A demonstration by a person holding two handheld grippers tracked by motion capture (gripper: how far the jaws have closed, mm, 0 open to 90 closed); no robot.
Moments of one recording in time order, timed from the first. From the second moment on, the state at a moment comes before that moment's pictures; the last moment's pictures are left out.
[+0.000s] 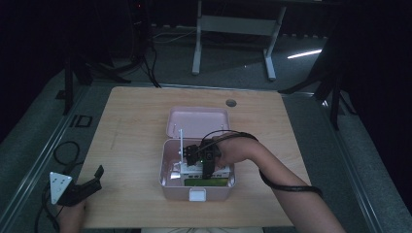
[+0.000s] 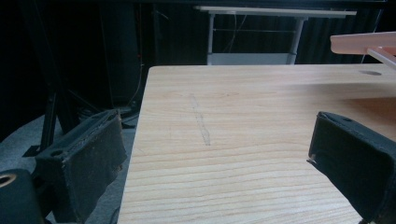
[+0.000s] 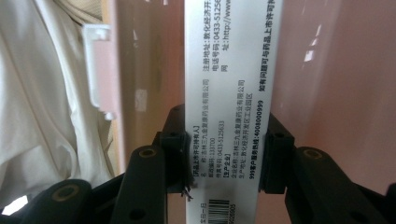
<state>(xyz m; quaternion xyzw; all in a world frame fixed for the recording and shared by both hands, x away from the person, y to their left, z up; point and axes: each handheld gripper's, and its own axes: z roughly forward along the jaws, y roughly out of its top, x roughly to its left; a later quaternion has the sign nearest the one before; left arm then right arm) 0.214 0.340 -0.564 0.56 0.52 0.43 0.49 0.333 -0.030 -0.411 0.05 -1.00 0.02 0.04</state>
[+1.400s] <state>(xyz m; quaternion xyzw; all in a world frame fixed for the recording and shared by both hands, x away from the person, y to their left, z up) 0.214 0.340 -0.564 0.56 0.52 0.43 0.48 0.333 -0.045 -0.438 0.03 -1.00 0.01 0.05</state>
